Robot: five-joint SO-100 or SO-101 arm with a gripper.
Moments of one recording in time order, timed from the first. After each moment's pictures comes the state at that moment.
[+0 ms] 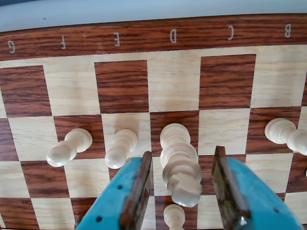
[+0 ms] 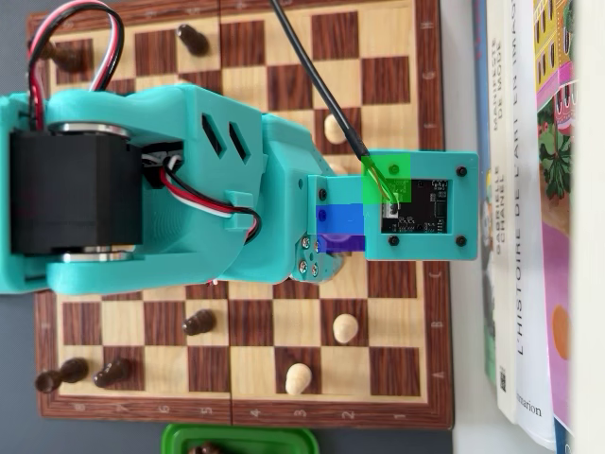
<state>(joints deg) -0.6 75.1 78.5 62.7 94.0</state>
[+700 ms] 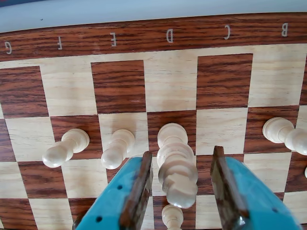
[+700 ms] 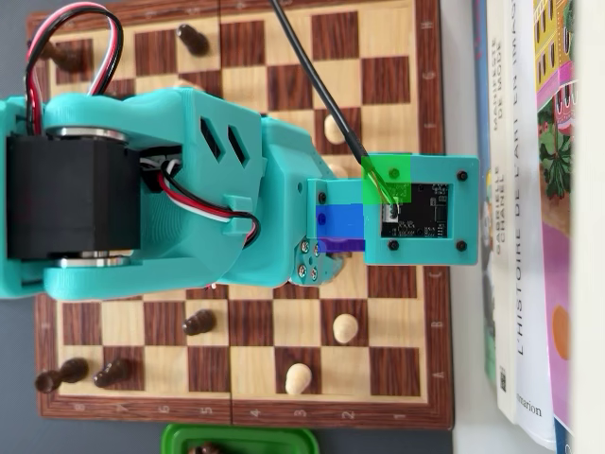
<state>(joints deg) -0.4 75.1 78.5 62.7 94.0</state>
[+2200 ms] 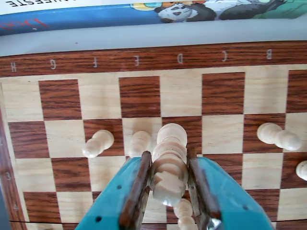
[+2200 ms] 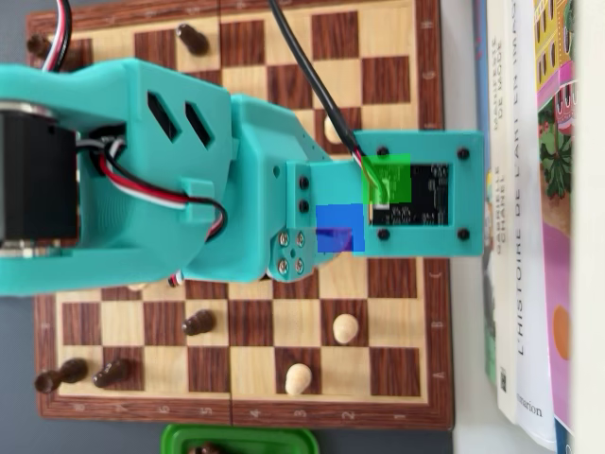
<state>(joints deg) -2.5 80.4 78.5 62.7 95.6</state>
